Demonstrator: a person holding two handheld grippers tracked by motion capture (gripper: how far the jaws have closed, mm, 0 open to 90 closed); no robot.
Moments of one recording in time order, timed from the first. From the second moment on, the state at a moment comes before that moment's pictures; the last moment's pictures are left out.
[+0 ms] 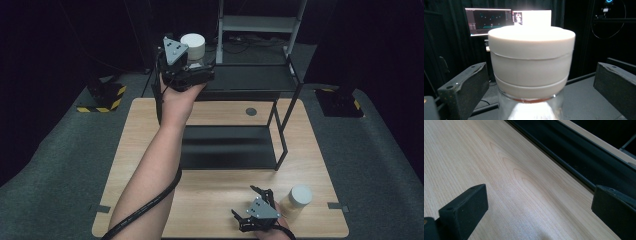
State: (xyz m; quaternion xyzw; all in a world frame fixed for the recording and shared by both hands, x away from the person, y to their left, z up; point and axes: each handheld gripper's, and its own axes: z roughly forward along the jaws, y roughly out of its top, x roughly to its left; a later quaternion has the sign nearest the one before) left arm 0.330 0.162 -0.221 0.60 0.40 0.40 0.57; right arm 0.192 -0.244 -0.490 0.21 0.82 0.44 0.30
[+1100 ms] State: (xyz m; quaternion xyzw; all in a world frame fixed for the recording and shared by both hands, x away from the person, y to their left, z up) left arm 0.266 0.184 -0.250 0.60 0.39 0.41 0.57; right arm 0.191 -0.243 -0.490 0.20 0.82 0.44 0.30
